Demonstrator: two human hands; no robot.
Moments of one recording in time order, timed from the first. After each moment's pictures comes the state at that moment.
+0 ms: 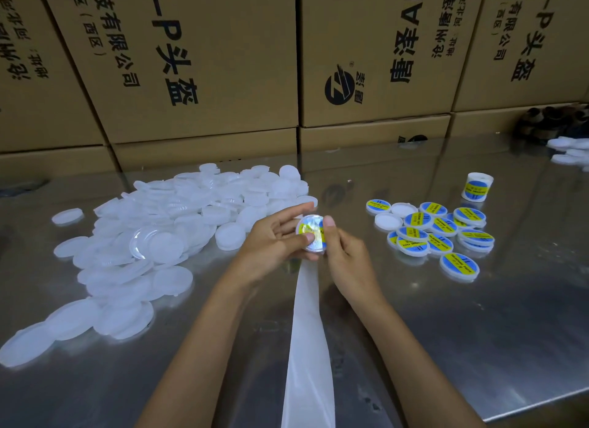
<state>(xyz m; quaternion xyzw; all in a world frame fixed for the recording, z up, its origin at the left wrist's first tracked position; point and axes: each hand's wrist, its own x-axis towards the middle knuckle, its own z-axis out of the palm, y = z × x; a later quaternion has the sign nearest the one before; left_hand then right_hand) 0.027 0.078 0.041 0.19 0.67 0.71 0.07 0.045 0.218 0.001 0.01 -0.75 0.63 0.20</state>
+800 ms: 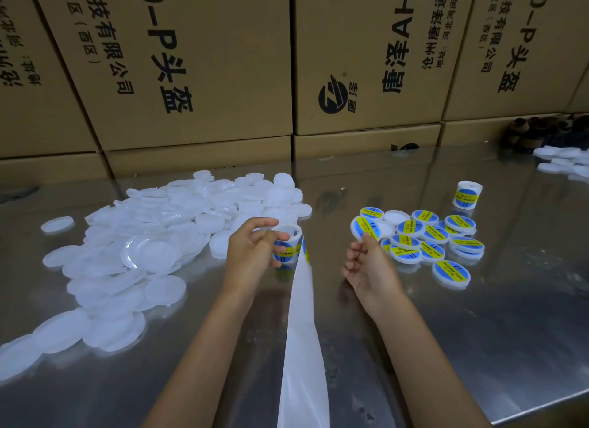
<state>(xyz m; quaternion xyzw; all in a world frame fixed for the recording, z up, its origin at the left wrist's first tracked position) 0.011 0.077 0.028 -0.01 0.71 0.70 -0.08 0.030 0.254 0.005 -0.21 -0.43 0.87 0.08</state>
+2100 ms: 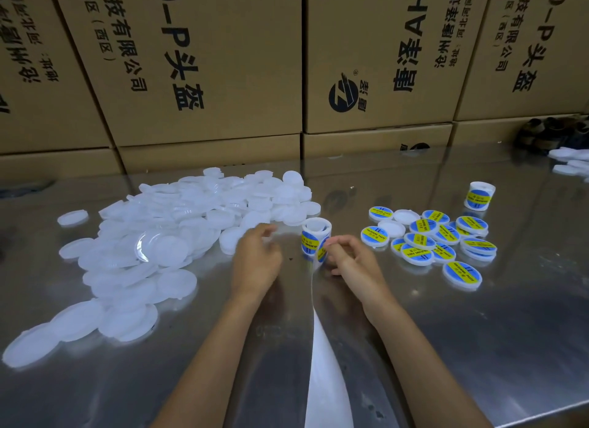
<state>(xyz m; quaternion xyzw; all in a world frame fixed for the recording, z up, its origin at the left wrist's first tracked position) -0.003 0.066 0.000 0.01 0.87 0.46 -0.17 0.035 0.229 -0.004 -0.09 -0.71 0.69 0.12</state>
